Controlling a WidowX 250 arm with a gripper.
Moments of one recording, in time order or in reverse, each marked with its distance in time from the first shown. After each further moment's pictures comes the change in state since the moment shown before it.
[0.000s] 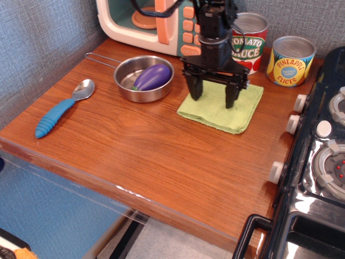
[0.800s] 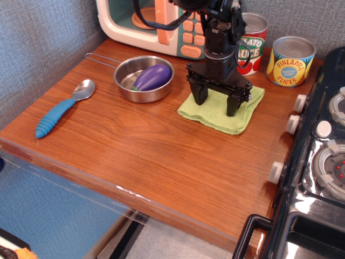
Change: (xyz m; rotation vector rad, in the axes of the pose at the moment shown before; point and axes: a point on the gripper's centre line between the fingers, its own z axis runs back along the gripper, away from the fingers) arm -0.028 0.009 -0.019 0.072 0.031 -0.041
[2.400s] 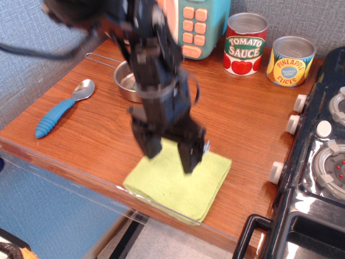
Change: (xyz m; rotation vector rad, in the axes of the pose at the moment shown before) arm -0.125 -0.020 0.083 -0.182 -0.018 -0.067
